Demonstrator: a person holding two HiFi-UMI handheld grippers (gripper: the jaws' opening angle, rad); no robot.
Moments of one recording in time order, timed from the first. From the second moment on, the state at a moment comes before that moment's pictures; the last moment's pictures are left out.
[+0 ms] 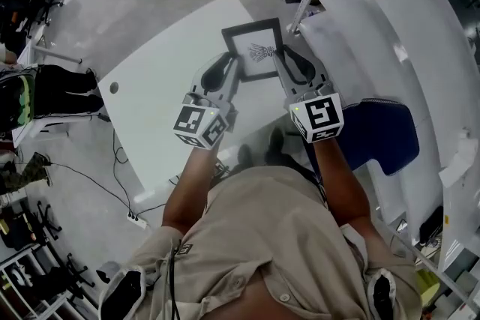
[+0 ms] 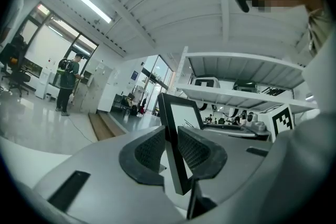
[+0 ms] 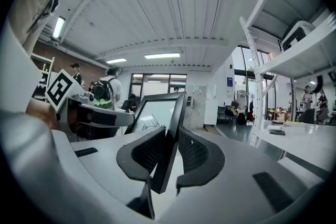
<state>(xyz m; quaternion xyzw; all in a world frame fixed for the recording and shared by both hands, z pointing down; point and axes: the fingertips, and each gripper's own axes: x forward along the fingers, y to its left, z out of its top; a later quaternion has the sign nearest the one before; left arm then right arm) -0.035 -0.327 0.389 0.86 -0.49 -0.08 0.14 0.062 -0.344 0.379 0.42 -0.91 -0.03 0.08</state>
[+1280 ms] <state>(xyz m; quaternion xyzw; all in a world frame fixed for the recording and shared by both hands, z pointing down) -0.026 -0.285 0.327 0.88 -0.47 -0.10 0.06 0.073 -0.298 0.316 0.43 -0.90 -0.08 0.04</state>
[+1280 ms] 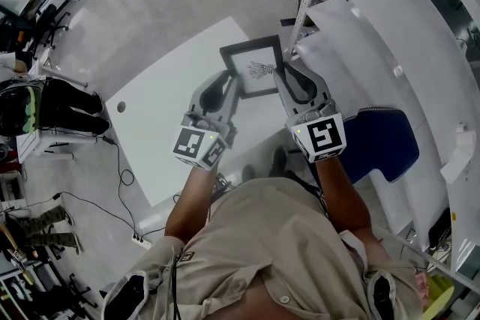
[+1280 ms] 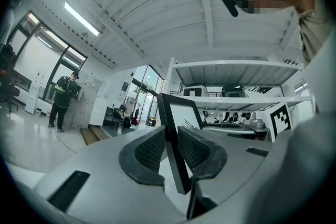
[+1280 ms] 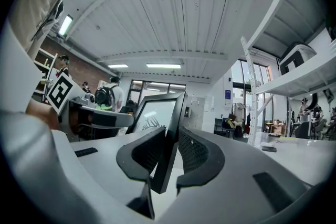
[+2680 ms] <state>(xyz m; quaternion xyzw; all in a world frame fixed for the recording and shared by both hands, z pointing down) -0.019 -0.268 0.337 0.87 -0.49 -0.09 0.07 0.079 -0.285 0.326 0.41 -0.91 -0.07 0.05</state>
